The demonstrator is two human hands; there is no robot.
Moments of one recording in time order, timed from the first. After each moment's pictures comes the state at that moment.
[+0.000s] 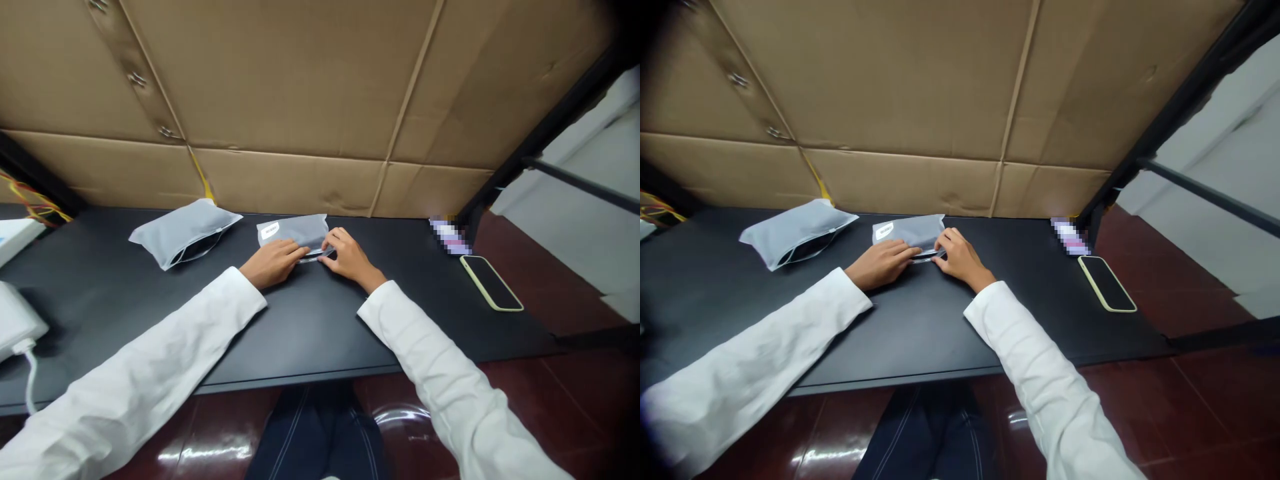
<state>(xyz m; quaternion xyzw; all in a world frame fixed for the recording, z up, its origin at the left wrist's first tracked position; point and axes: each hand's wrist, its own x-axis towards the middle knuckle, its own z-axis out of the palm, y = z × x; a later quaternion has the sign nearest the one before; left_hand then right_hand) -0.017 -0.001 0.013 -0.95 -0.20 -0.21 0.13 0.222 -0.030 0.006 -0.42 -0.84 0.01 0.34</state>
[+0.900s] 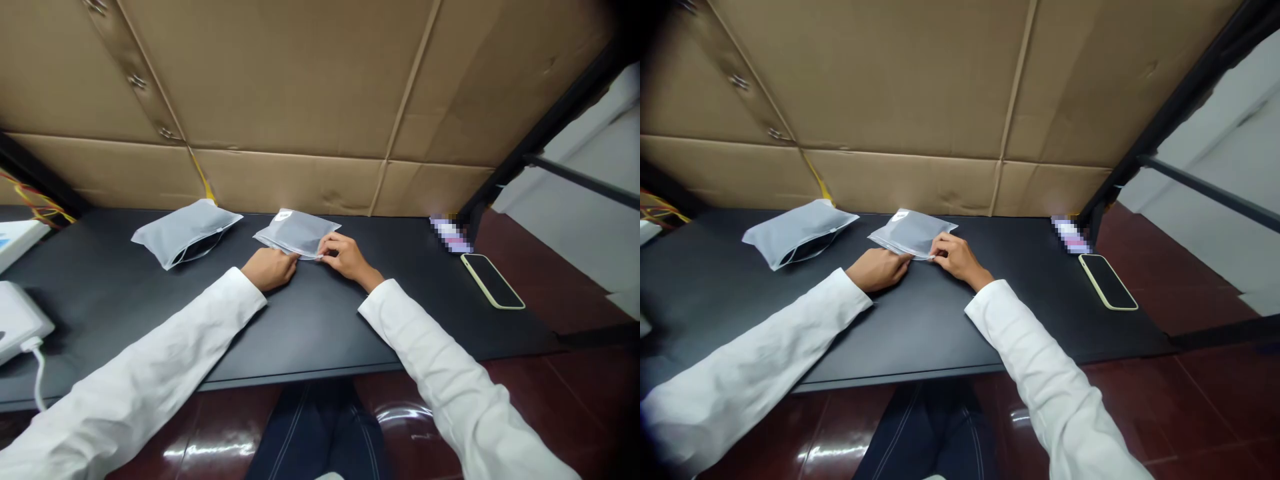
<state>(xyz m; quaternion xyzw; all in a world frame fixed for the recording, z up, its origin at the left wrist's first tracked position) -0.013 -0.014 0.014 -0.92 -0.38 -0.03 0.10 0.220 -0.026 -0.003 -0.36 -0.80 0.19 0.43</state>
